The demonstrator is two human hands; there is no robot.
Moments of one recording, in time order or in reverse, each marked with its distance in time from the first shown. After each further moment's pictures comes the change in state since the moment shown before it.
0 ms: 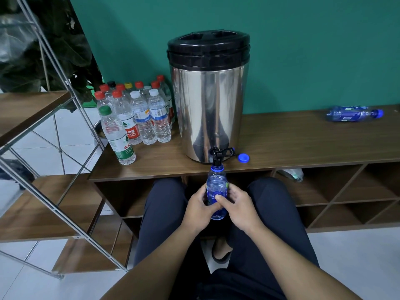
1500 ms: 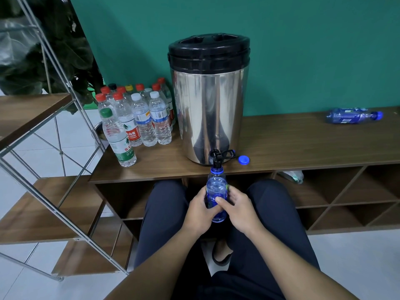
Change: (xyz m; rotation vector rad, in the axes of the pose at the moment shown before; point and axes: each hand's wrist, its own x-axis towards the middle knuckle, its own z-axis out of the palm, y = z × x) left_hand 0.003 -0.006 0.001 0.110 0.026 -0.020; right_hand 0.002 0.005 0.001 -0.004 -0.001 0.013
